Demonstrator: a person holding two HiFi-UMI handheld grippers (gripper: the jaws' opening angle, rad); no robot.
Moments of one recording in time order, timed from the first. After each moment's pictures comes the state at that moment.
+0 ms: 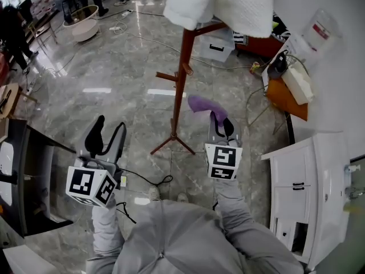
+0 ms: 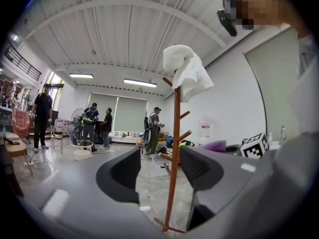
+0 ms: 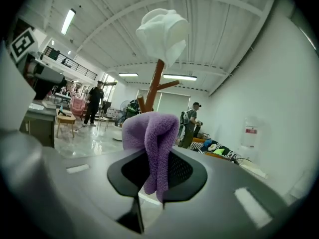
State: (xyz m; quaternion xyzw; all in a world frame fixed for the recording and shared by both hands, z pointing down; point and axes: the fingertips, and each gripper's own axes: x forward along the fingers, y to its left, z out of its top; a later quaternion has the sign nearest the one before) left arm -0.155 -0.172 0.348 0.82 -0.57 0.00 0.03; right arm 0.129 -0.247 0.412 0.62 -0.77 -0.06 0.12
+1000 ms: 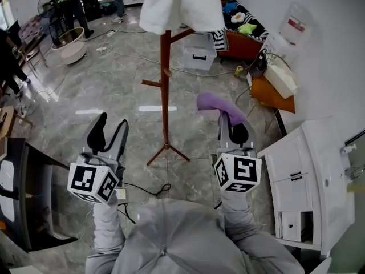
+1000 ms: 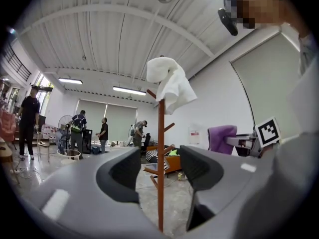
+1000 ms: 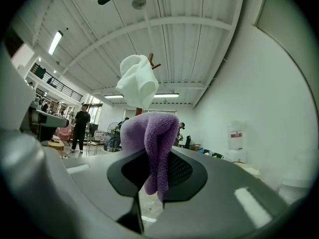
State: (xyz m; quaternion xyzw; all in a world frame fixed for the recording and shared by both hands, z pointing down) left arm -0.109 -0.154 0.307 0.85 -0.52 -0.04 -0.02; right arm 0.186 -0.154 0.301 0.67 -0.74 -0.07 -0.02
